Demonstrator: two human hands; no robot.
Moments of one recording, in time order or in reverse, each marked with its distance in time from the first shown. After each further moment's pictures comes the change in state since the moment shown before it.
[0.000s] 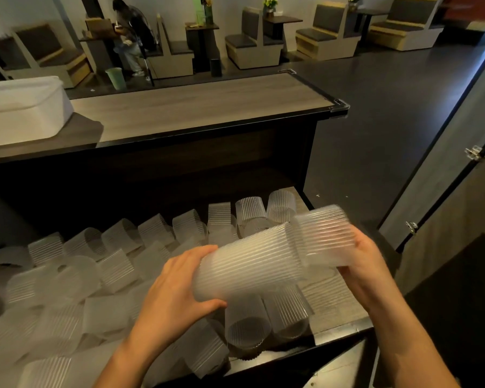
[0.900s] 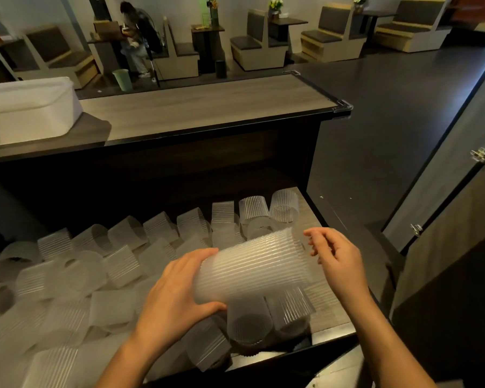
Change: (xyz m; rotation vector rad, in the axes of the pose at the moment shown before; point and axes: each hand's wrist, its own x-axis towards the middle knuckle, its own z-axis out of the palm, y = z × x) left_hand -0.010 0.001 0.000 0.014 0.026 -0.002; right_hand 0.000 0.024 0.016 -0.585 0.089 -0.321
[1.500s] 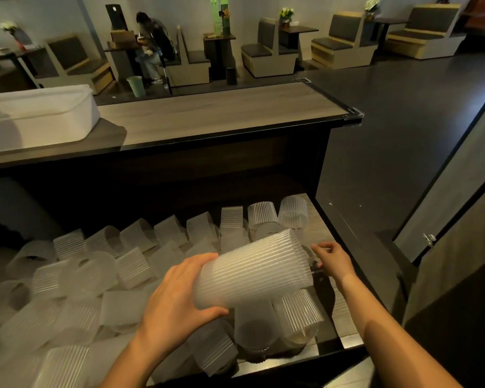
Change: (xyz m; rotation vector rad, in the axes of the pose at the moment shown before) left_hand -0.007 0.000 -0.008 0.007 0.016 -0.029; right_hand 0.055 0.079 0.022 0.037 -0.133 0.600
